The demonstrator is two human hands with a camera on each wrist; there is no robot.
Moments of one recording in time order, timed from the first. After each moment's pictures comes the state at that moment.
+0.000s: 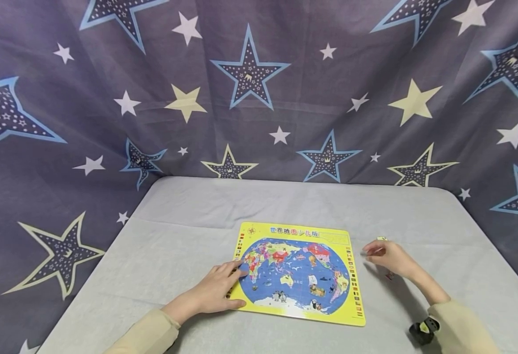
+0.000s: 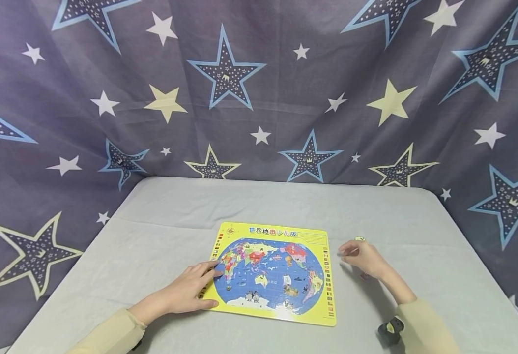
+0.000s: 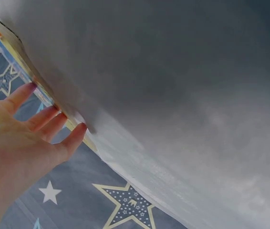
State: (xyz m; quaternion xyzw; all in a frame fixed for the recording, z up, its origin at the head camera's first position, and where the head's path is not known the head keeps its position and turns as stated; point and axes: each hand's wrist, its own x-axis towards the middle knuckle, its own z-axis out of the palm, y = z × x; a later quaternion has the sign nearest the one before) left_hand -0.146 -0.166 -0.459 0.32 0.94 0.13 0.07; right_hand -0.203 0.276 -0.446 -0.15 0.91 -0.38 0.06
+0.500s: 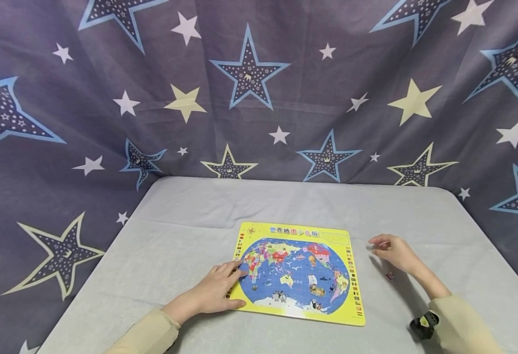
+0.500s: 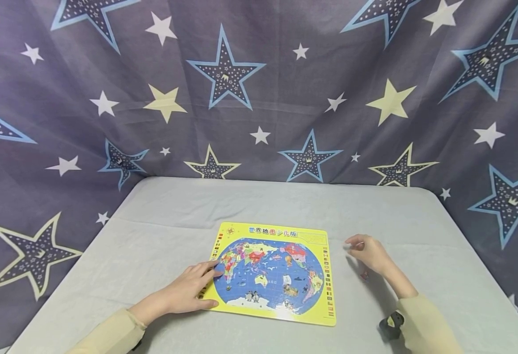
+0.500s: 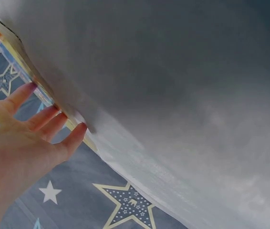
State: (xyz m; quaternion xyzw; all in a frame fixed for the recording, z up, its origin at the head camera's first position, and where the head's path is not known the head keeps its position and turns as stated) left_hand -0.146 -0.166 -0.459 0.32 0.94 0.13 0.08; right_hand -0.210 0.286 -0.446 -0.12 0.93 -0.35 0.00
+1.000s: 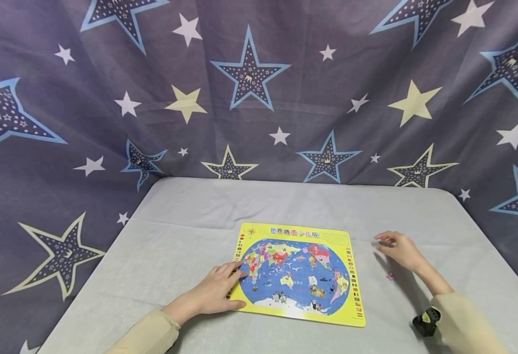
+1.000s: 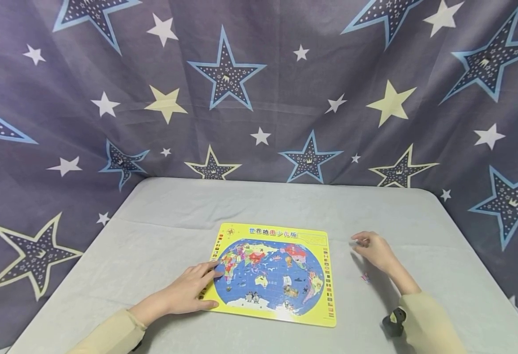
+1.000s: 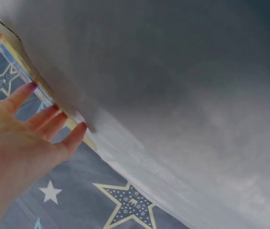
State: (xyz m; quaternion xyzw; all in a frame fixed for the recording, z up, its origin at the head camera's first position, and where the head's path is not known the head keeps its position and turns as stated) left_hand -0.146 -0.166 -0.457 0.31 0.94 0.12 0.09; right_hand -0.216 0.298 -0.447 -0.10 0.94 -0.33 -0.02
